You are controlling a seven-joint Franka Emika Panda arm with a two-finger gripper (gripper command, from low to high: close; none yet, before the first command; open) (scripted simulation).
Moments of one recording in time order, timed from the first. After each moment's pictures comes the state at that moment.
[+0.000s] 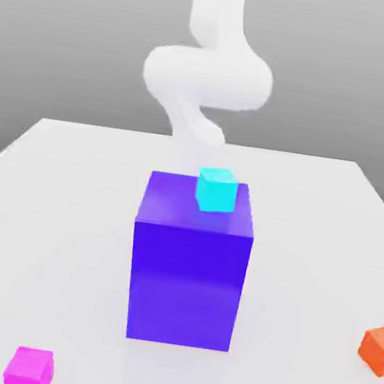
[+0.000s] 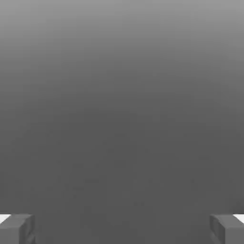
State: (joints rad) arm 0.01 -0.71 -0.03 -2.30 0.01 2.33 0.77
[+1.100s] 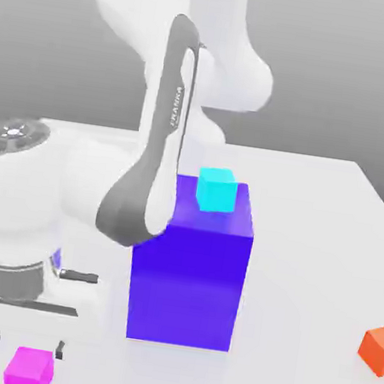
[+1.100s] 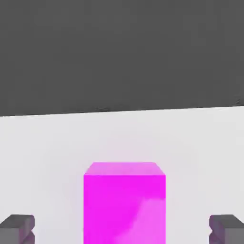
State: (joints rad) arm -0.14 0.49 -0.19 -2.29 0.24 2.77 0.30
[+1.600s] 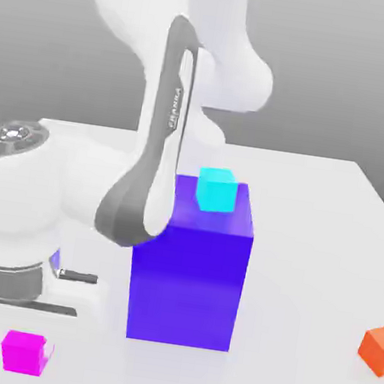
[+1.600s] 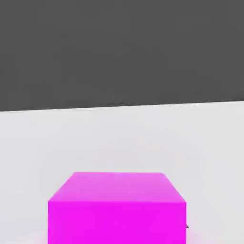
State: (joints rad) arm -0.03 0.35 -0.18 -2.30 0.14 2.64 0.35
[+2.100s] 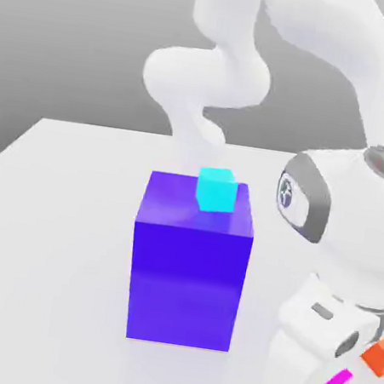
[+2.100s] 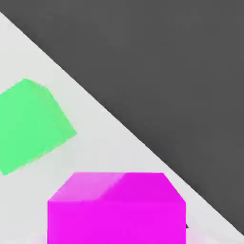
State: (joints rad) arm 0.36 0.42 0.07 -2.19 -0.05 2.60 0.40
